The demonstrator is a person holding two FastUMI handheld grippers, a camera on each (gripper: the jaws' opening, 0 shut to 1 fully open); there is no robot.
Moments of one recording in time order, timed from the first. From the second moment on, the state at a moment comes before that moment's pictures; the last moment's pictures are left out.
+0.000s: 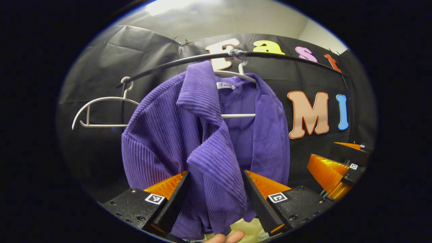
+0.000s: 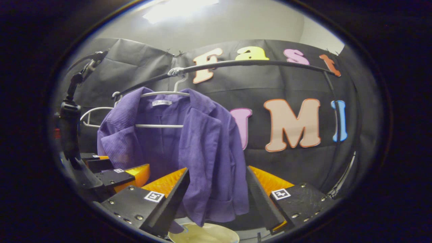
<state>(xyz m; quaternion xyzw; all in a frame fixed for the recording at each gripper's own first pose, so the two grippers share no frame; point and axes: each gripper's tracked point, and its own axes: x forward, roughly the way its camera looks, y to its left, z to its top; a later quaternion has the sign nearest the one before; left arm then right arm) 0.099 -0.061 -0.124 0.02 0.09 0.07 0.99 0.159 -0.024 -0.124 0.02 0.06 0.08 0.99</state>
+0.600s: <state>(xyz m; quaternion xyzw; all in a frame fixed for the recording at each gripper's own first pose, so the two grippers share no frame) 0.111 -0.030 -0.112 -0.01 0.06 0.07 1.00 0.279 0.011 -0.170 0.09 0.09 0.09 0.99</state>
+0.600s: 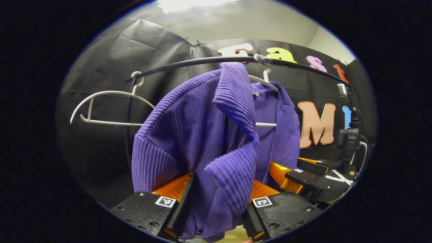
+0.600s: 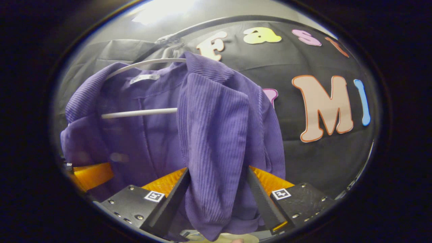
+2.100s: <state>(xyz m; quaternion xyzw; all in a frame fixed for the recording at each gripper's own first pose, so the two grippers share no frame) 0.026 -0.004 -0.021 -0.02 0.07 -0.13 0.99 0.236 -0.067 -0.101 0.00 0.03 -0.03 1.00</state>
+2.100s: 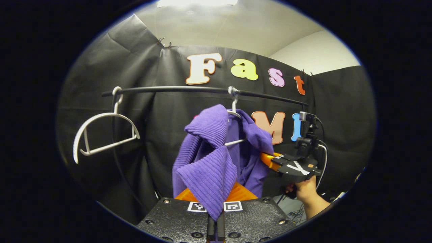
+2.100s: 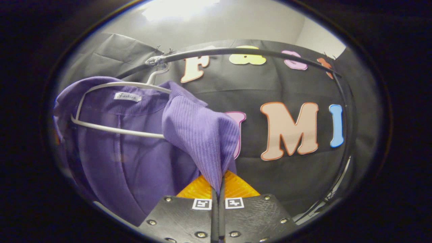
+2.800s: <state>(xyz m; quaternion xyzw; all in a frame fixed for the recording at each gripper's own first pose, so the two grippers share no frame) 0.076 0.078 0.043 0.03 0.00 -0.05 1.00 0.270 -0.097 -0.023 -0.07 -0.03 -0.11 0.99</state>
